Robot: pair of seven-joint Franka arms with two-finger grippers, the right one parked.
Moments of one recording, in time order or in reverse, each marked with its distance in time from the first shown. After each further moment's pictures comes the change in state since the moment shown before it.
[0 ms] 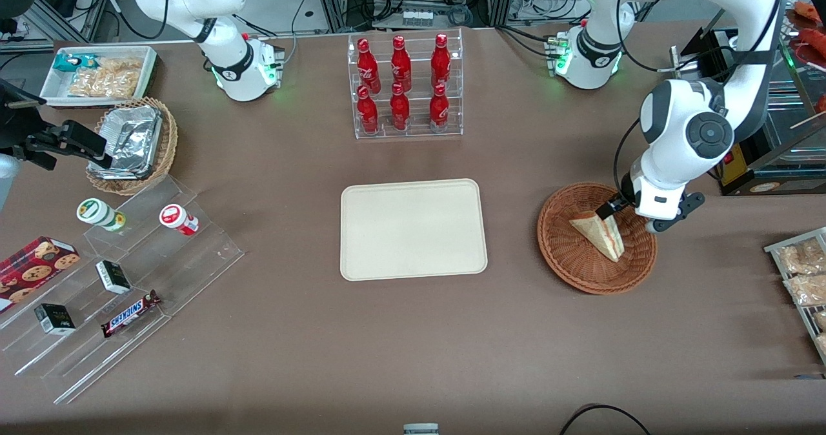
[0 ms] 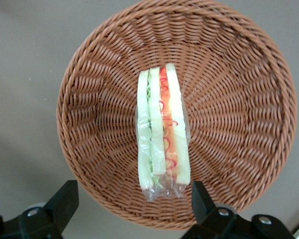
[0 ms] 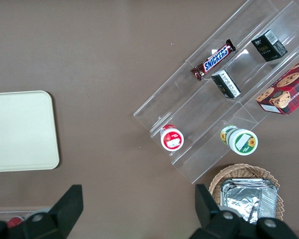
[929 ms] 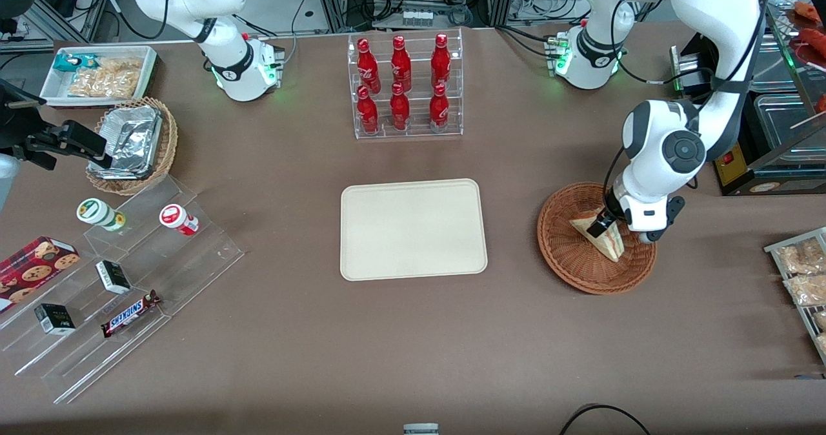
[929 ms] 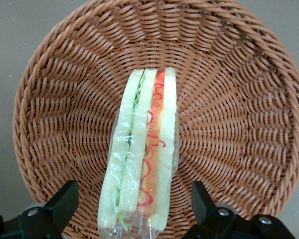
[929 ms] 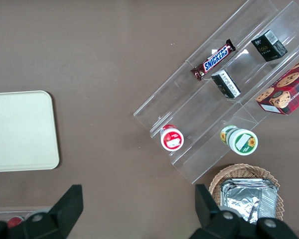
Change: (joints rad) arm -0.013 0.117 -0.004 -0.002 -0.001 0.142 -0.185
